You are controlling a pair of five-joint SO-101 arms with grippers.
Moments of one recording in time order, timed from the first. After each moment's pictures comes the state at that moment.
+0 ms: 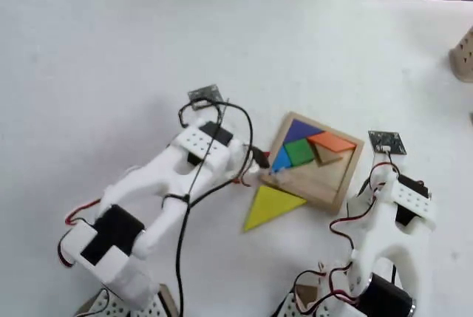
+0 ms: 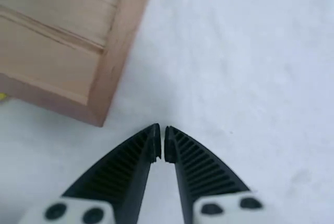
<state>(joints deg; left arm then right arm) 28.7 7.6 26.6 58.3 51.4 28.6 -22.2 59.9 55.4 31.7</state>
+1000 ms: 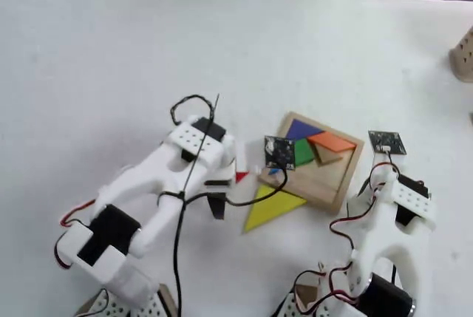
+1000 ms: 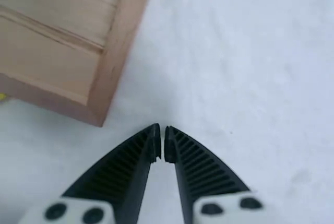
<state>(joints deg) 26.4 6.7 26.6 60.1 -58.2 28.6 -22.2 59.9 55.4 31.7</state>
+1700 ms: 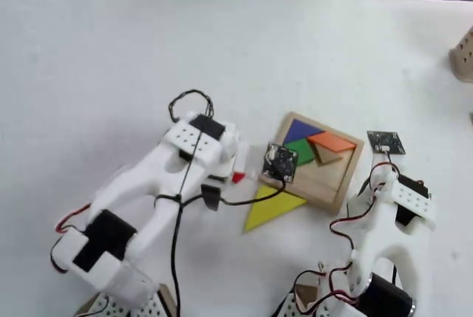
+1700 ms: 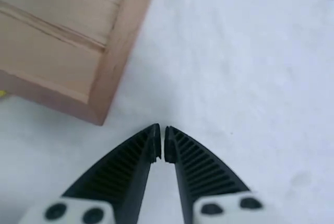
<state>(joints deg) 26.7 4.3 25.1 60.1 -71.9 28.6 -22.2 59.9 55.4 32.7</state>
